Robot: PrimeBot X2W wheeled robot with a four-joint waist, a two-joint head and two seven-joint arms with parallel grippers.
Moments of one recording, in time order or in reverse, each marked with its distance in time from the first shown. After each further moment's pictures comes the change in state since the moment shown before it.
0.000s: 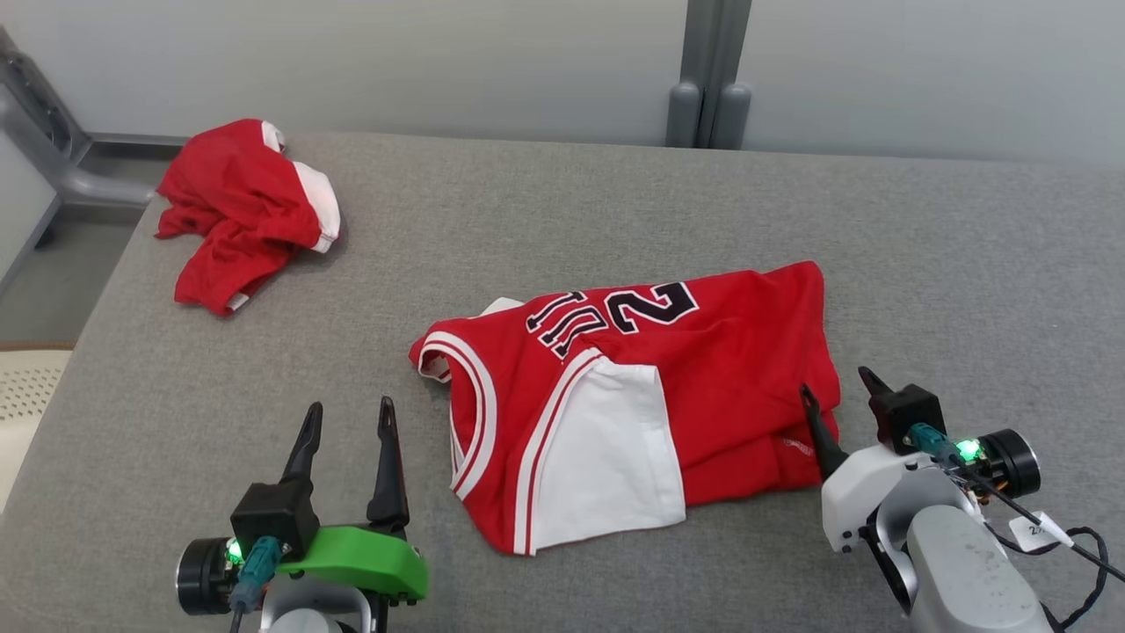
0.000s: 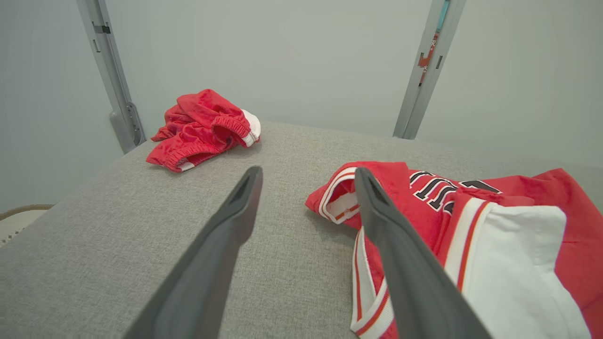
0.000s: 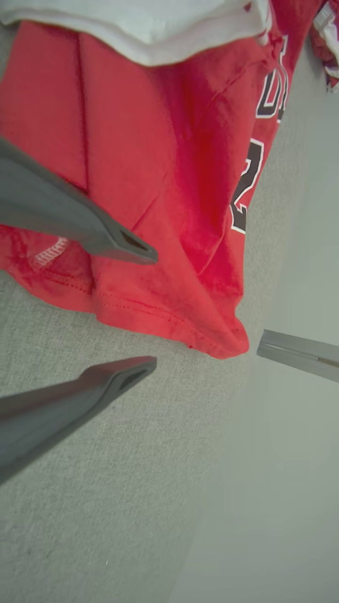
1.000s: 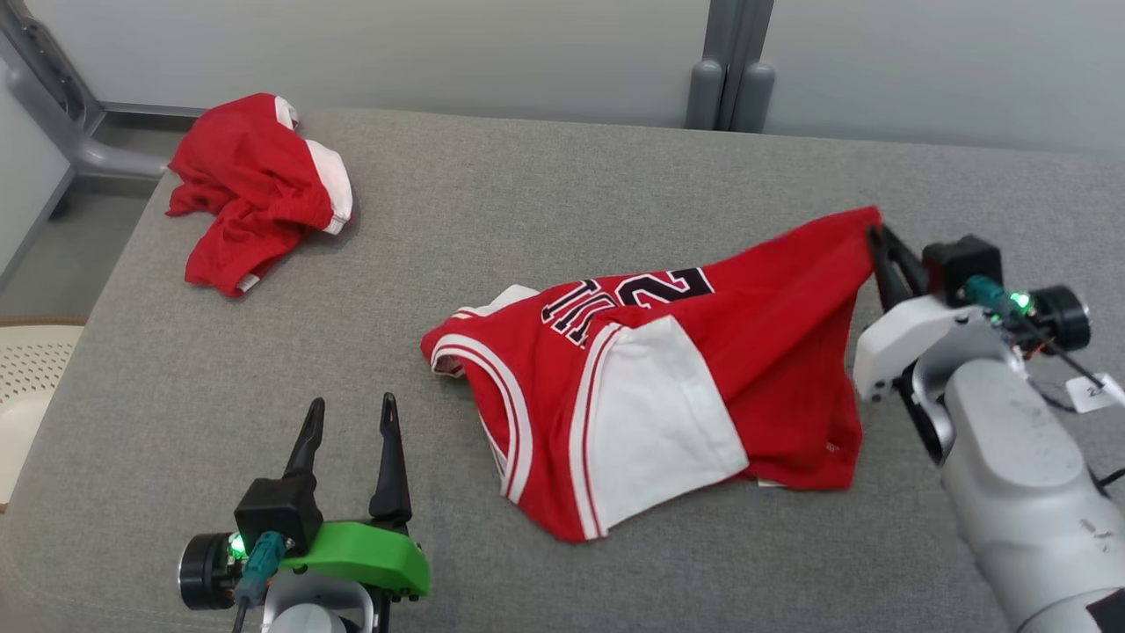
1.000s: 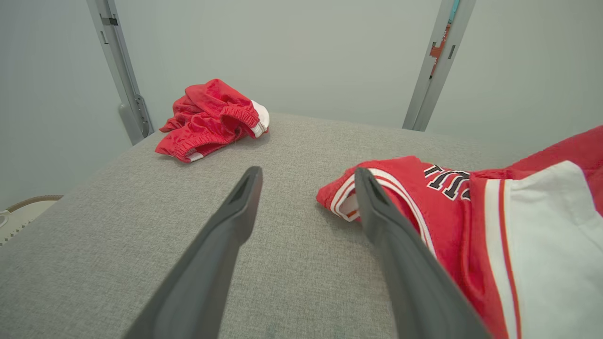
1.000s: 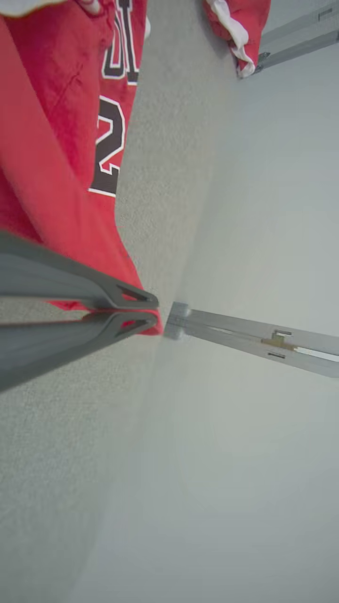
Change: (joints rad) left arm -0.014 0.006 -0.016 0.008 -0.005 0.011 -0.003; right arm -0.258 -0.069 0.016 0.086 0.087 0.000 -0.006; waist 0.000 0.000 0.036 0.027
